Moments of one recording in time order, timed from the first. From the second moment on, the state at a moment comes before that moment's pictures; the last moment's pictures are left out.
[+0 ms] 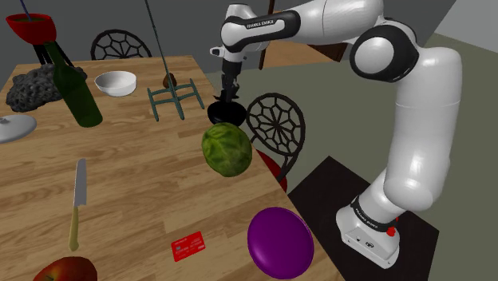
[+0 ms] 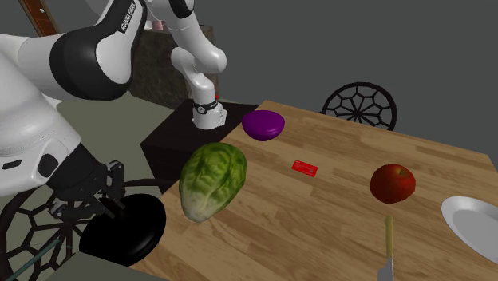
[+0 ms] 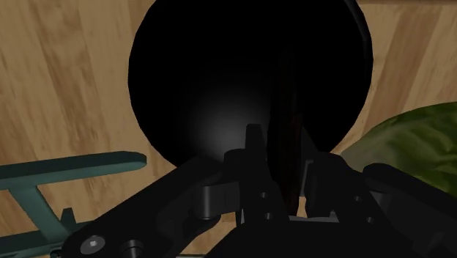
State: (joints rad) arm -0.01 0.51 0.10 -1.47 0.10 1.93 -1.22
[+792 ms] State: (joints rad) arm -0.01 0.54 0.10 -1.51 0.11 1.99 -1.23
